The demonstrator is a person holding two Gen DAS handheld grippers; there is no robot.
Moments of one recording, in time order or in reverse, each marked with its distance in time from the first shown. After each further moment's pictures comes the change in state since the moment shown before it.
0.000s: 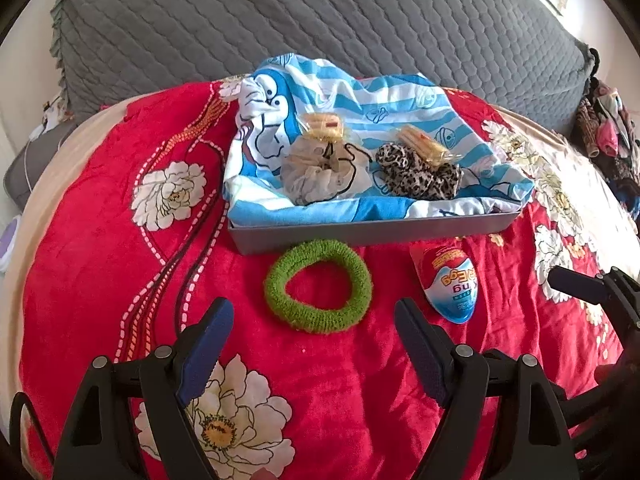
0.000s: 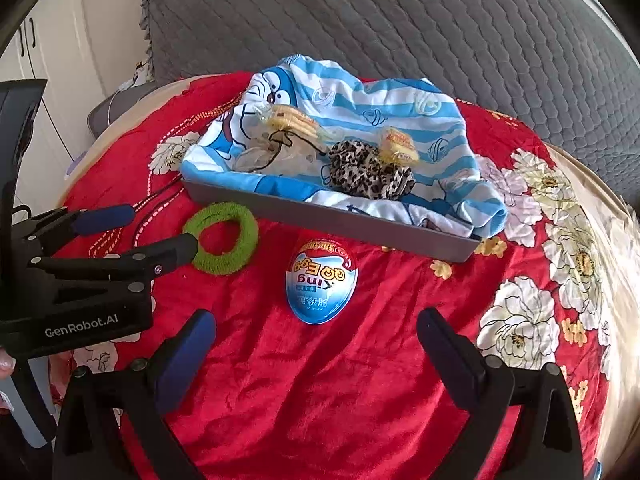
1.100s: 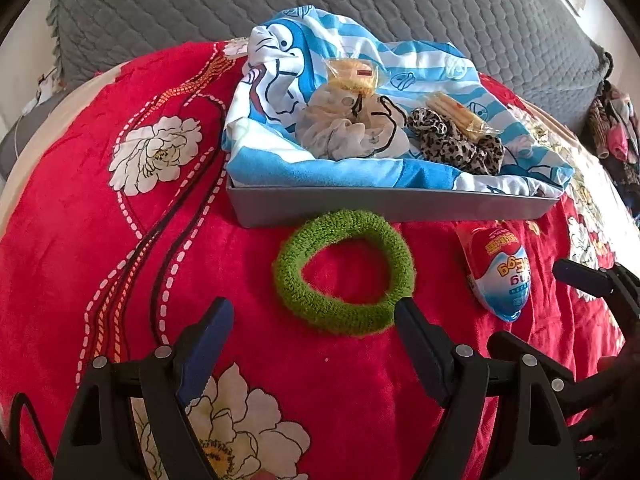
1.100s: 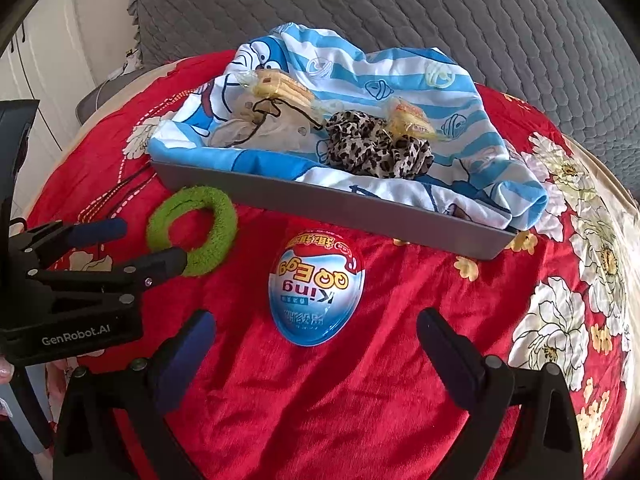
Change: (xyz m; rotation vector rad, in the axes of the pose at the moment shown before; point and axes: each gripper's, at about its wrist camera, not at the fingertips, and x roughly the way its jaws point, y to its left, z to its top) left arm 0.052 0.017 -0.008 -0.023 0.069 -0.029; right arm 0.048 -0.003 0.002 0.011 0.041 -0.011
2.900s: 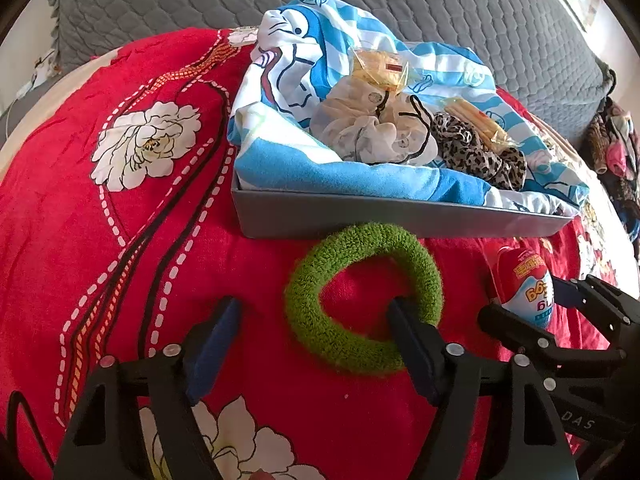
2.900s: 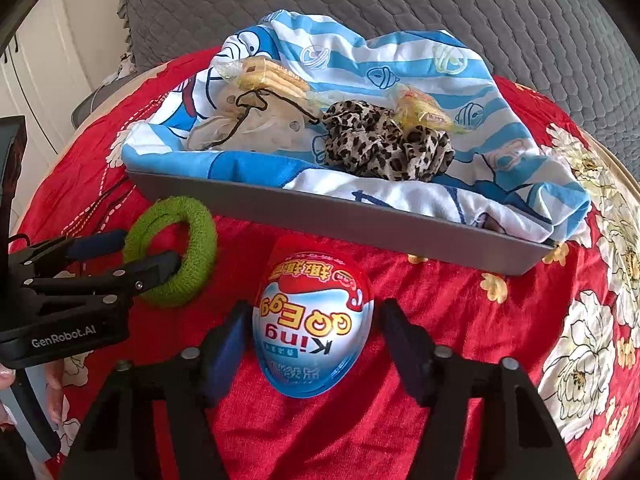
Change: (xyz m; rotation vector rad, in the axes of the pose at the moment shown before) left arm 0.022 0.015 0.009 -0.031 -0.001 -0.052; right arm 0.032 -0.006 0.013 0.033 0.007 0.034
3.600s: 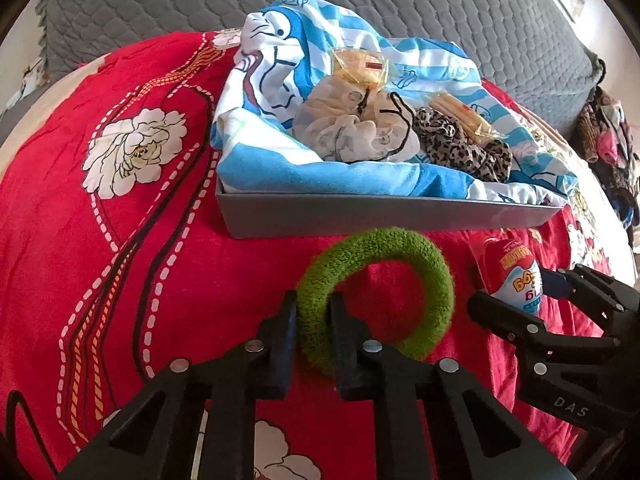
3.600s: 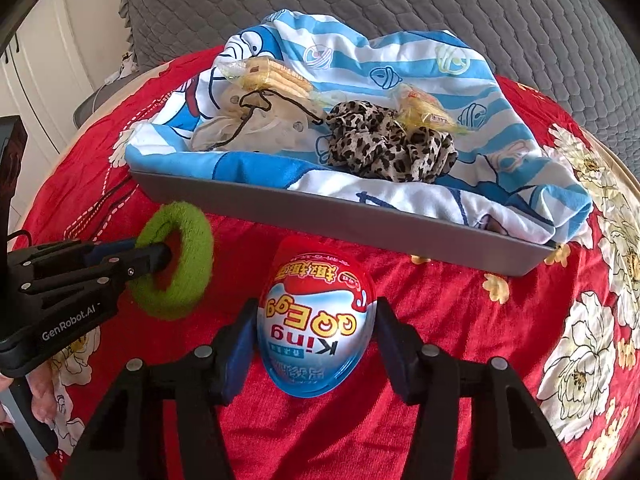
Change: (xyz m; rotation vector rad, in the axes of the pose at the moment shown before) left arm -0.003 -0.004 0.000 0.044 0.011 -0.037; right arm -0.002 0.002 0.000 -0.002 0.003 0.004
